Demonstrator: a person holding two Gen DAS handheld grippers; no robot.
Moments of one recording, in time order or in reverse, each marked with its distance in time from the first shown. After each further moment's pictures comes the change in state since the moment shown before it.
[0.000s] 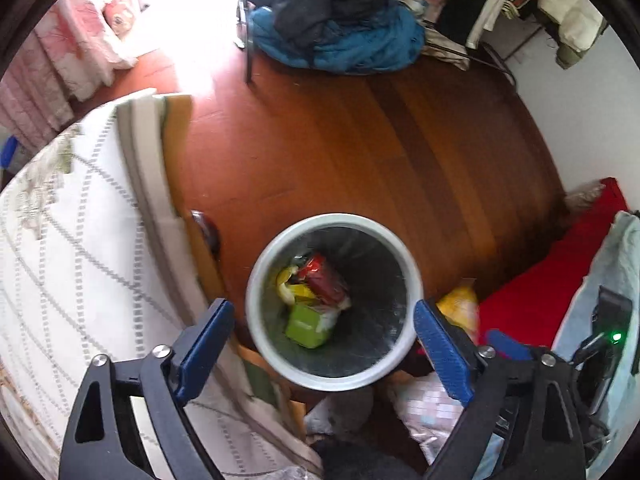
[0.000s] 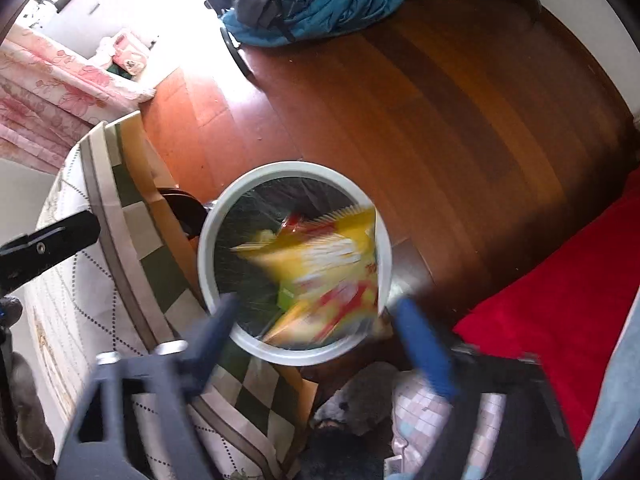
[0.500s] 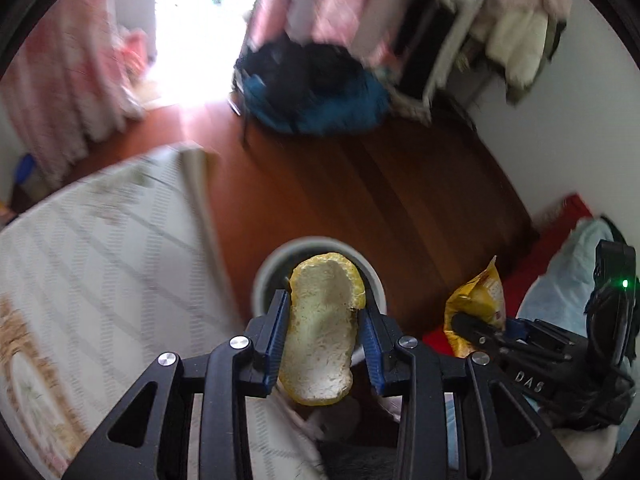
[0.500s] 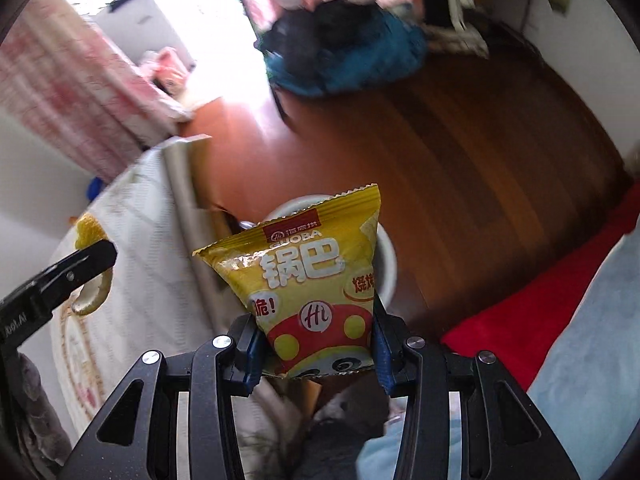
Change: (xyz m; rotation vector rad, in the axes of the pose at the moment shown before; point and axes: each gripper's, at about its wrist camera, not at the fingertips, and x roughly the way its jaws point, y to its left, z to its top) left arm -0.089 0.011 -0.059 0.045 -0.177 -0.106; right arm -0.108 0.039 -0.036 -0.086 -0.141 -0.005
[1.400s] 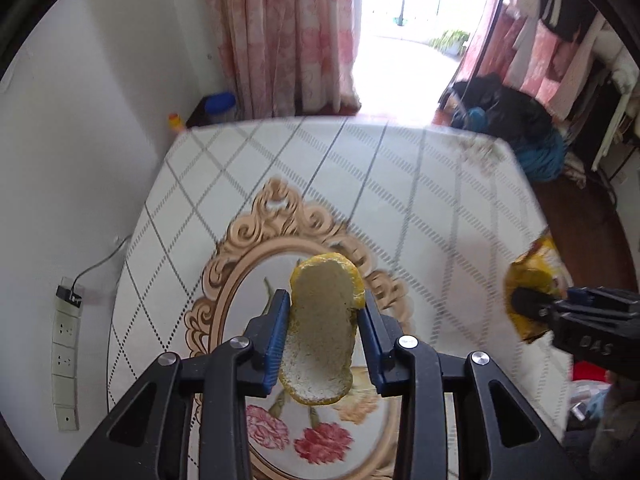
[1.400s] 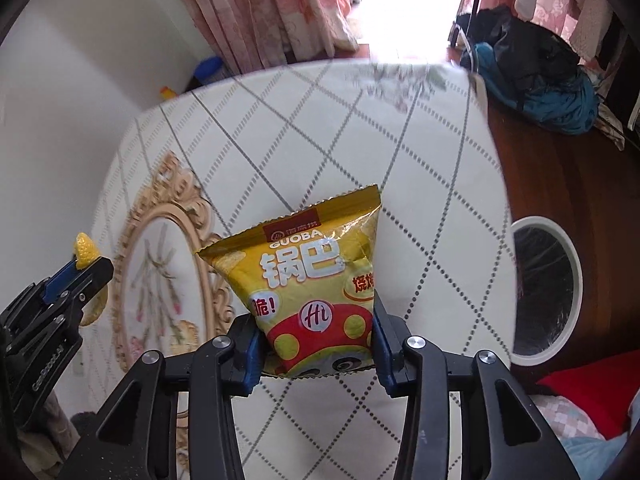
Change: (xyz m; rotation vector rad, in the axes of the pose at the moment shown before) left arm -0.147 0.279 -0.172 -0.316 -0.190 0.469; right arm 0.060 0.353 -0.094 -0.457 0.095 0.150
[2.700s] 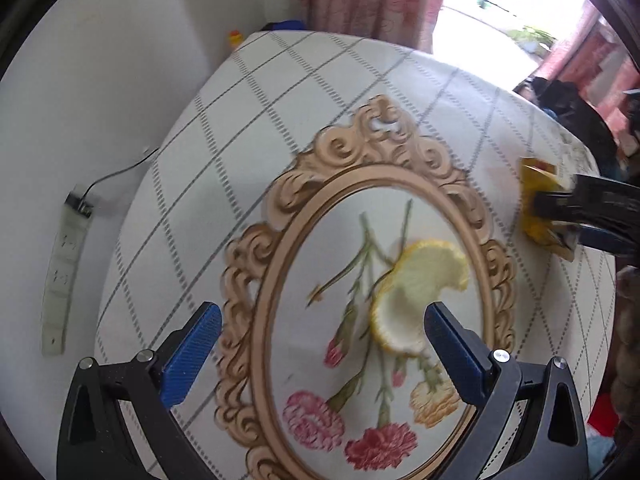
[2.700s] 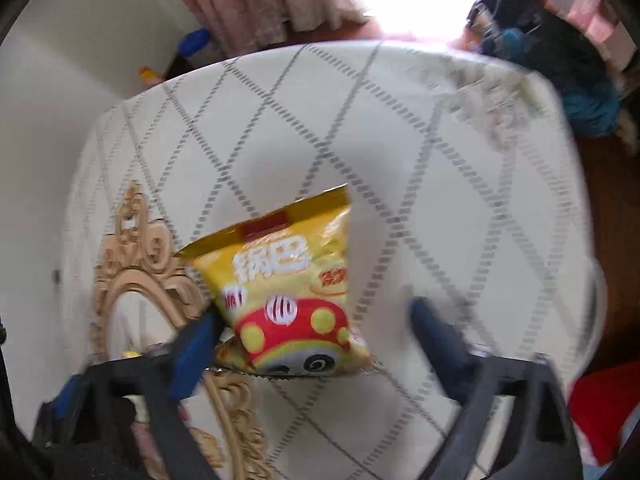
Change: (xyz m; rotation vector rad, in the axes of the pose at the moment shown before) left arm 0.077 0.056 -0.027 -0.222 0.202 0.095; right arm 0.106 0.044 0.087 0.009 0.137 -0.013
